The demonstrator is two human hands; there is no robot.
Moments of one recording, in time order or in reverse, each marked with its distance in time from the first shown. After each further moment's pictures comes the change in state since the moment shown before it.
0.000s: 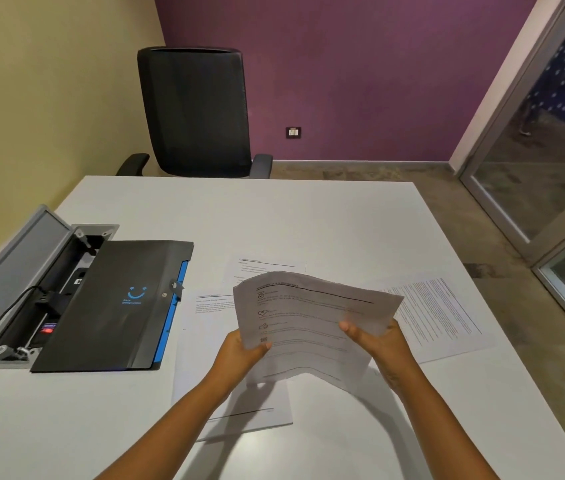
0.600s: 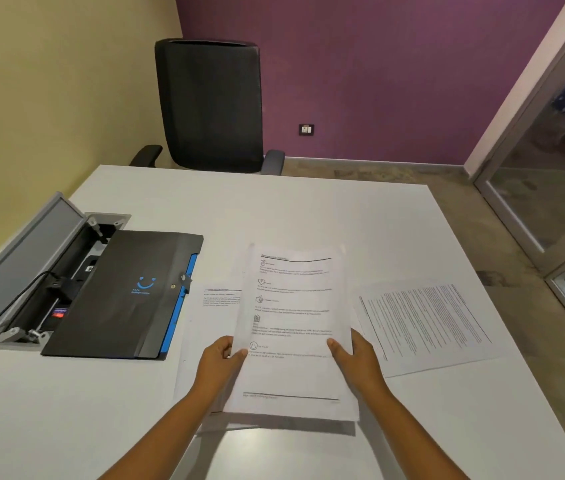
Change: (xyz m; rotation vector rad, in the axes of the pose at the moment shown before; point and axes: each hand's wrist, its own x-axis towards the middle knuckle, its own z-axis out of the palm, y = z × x) left_hand -0.003 -0.043 -0.024 0.077 0.215 -0.175; right_hand 0.014 0.067 0.025 -0.303 0.052 0.125
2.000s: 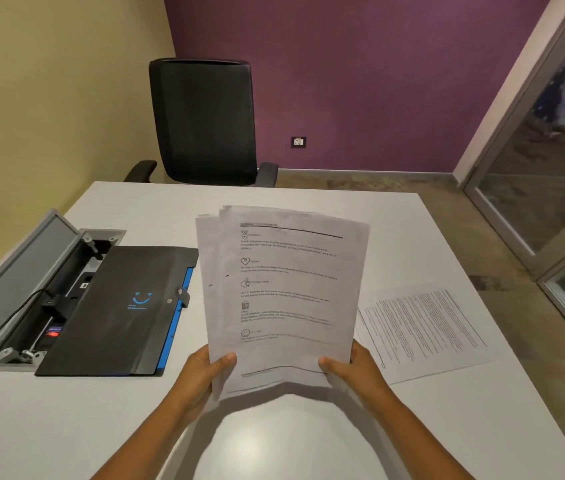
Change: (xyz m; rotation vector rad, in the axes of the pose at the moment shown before) left_hand -0.001 0.007 -0.031 -0.423 -0.281 0.047; right_hand -0.008 -0.017 -0.009 0.075 -0.176 0.053
